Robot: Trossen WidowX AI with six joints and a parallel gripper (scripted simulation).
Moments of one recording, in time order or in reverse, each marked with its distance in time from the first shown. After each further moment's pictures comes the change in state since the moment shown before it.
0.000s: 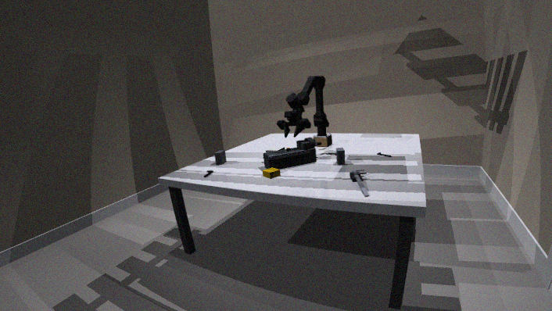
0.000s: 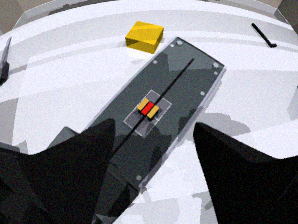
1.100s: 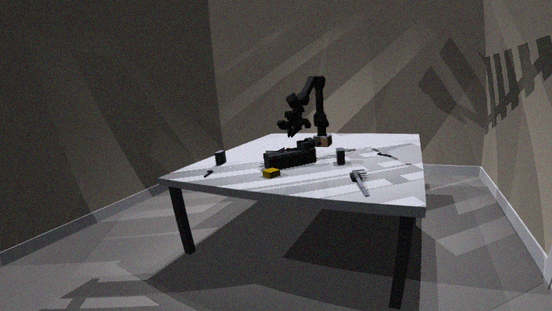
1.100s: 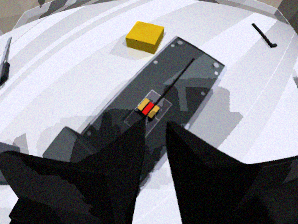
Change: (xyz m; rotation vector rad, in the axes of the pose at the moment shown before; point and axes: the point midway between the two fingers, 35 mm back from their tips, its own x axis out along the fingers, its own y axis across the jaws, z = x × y) arm 0.000 0.000 0.000 0.000 0.000 0.002
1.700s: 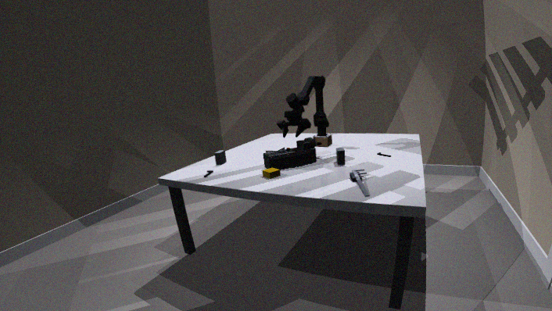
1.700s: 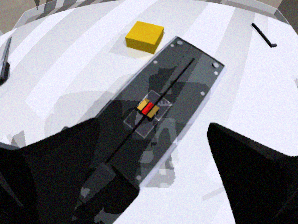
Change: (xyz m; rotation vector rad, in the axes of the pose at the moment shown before) arm 0.000 0.000 0.000 0.000 0.000 -0.001
